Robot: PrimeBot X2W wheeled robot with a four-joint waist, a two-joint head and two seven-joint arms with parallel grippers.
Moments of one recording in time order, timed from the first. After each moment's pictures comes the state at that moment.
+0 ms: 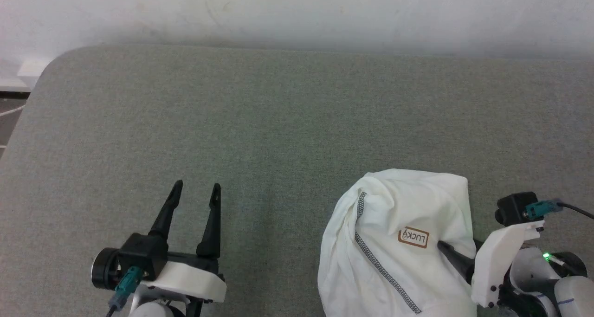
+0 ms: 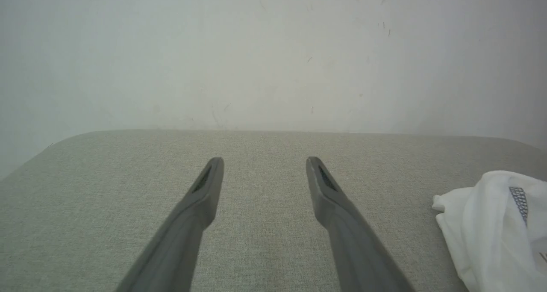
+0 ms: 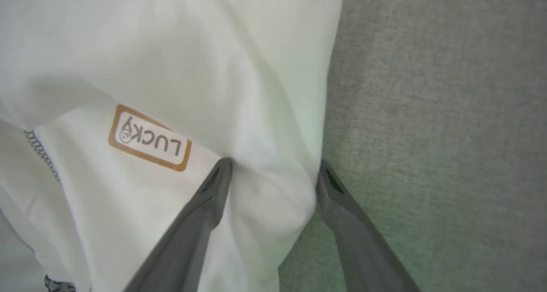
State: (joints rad) left arm -0.02 0.05 -0.04 0.07 -0.10 -0.10 -0.26; right arm -0.07 -0.25 0.07 0.08 0.49 0.13 0.67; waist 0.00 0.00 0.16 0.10
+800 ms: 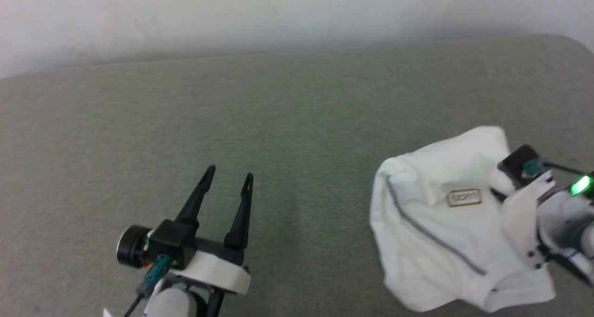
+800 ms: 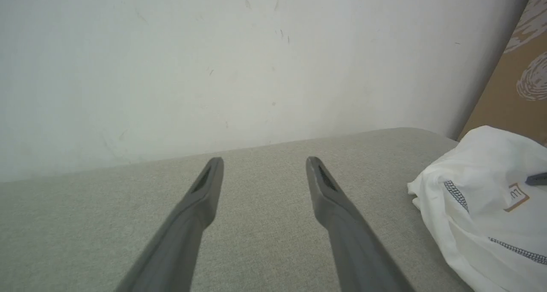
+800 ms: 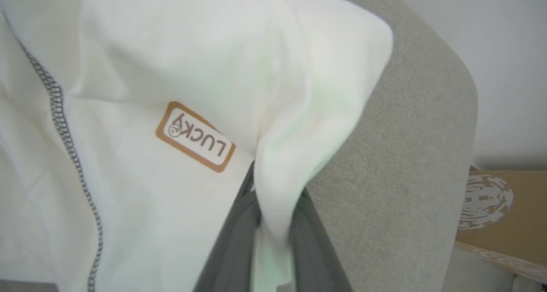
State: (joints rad) left arm -0.07 0.05 -0.14 0.06 -0.07 -0.11 -0.26; right arm -0.31 -0.62 0.41 0.06 0.35 0.13 0.62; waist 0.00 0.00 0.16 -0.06
